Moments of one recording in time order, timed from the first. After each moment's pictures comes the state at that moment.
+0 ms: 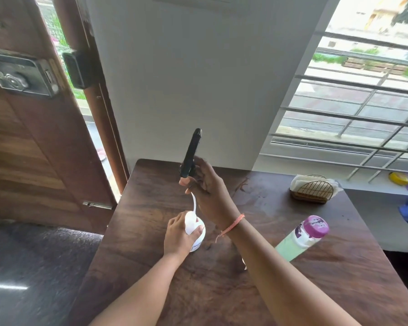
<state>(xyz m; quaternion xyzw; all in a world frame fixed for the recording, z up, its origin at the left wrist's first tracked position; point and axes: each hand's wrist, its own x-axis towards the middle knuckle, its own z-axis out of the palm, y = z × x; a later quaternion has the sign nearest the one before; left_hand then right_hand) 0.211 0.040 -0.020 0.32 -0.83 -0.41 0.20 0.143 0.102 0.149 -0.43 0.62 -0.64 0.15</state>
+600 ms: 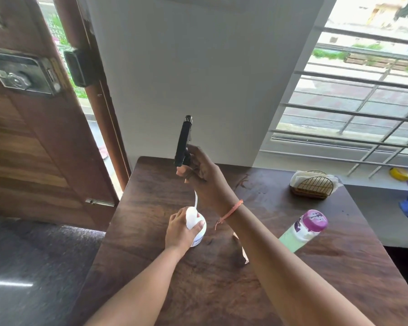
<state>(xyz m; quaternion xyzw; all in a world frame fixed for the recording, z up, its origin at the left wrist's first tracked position) 0.210 0.035 -0.028 0.31 -0.83 -0.42 0.18 0.142 0.095 0.166 -0.47 0.64 -0.59 0.13</state>
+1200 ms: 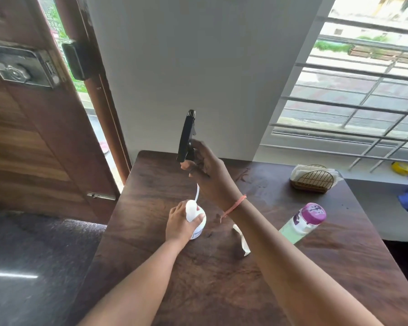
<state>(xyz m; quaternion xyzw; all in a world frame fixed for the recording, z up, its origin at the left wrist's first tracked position) 0.210 0.036 -0.026 0.32 -0.83 -0.41 0.18 0.139 0.105 0.167 -0.46 0.64 -0.60 0.13</state>
